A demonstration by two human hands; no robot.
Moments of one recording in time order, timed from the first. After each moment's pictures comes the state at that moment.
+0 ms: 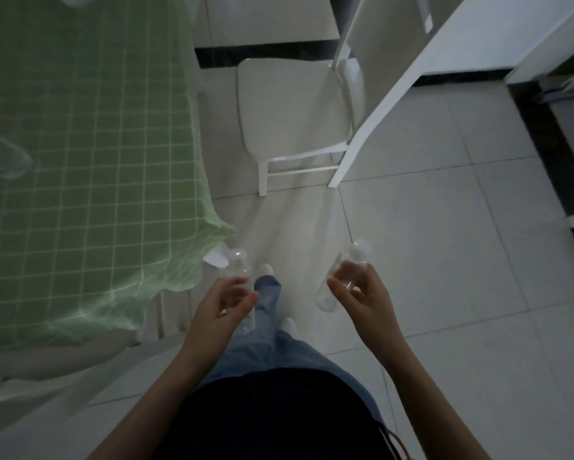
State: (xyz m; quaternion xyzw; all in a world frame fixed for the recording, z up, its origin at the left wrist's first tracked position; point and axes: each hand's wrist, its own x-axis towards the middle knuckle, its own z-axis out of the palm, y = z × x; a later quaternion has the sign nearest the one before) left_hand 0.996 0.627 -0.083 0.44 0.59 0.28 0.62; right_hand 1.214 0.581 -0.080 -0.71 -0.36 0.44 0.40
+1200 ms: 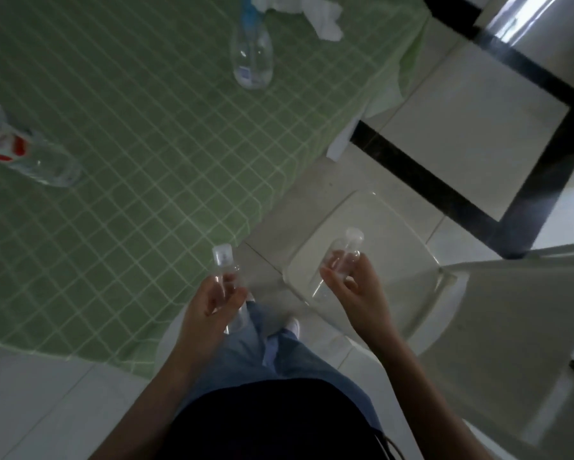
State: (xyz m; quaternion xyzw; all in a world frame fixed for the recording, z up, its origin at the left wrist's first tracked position) left_hand 1.119 0.954 -0.074 0.10 0.72 0.54 0.43; right_hand 1.282 1.103 -0.076 -0.47 -0.62 0.60 0.18
